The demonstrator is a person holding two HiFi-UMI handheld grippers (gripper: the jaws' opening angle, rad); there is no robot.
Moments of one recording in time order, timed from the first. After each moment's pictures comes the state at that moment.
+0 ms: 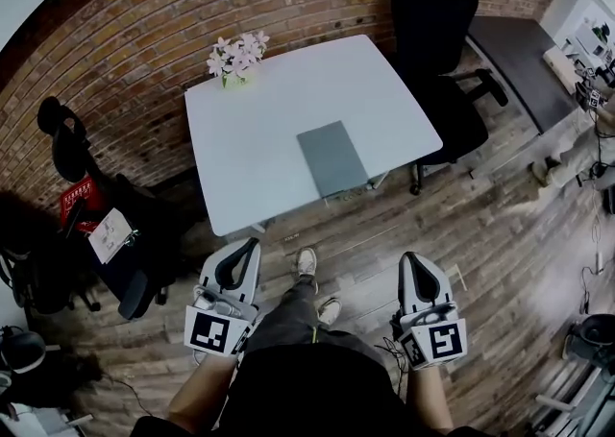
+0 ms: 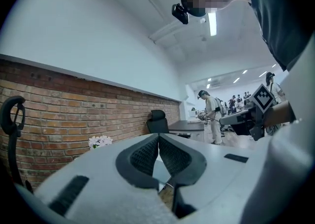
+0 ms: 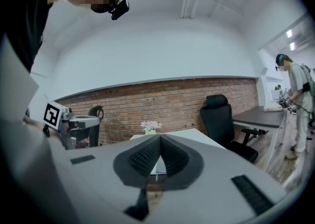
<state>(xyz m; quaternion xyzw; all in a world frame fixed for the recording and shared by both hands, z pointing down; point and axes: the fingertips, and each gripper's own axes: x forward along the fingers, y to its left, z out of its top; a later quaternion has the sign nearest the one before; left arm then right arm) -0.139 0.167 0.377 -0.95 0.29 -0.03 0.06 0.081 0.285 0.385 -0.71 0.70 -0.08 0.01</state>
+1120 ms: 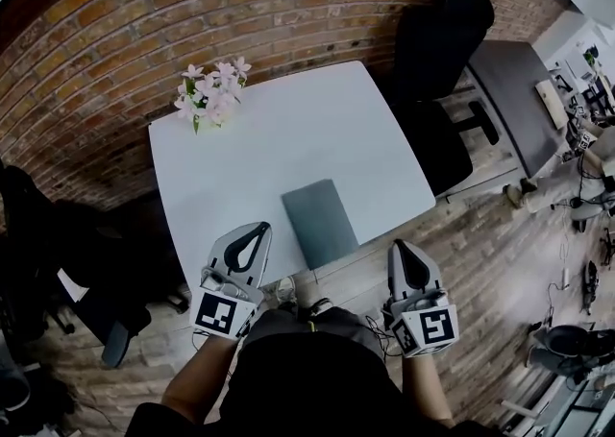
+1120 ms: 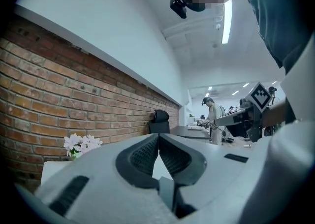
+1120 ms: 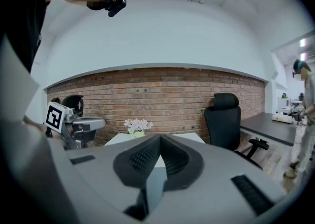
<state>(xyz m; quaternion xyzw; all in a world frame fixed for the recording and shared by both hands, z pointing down) -0.035 -0.061 0.402 -0.97 0.25 0.00 -0.01 0.150 0.051 0.380 -0.72 0.69 -0.08 -0.05</state>
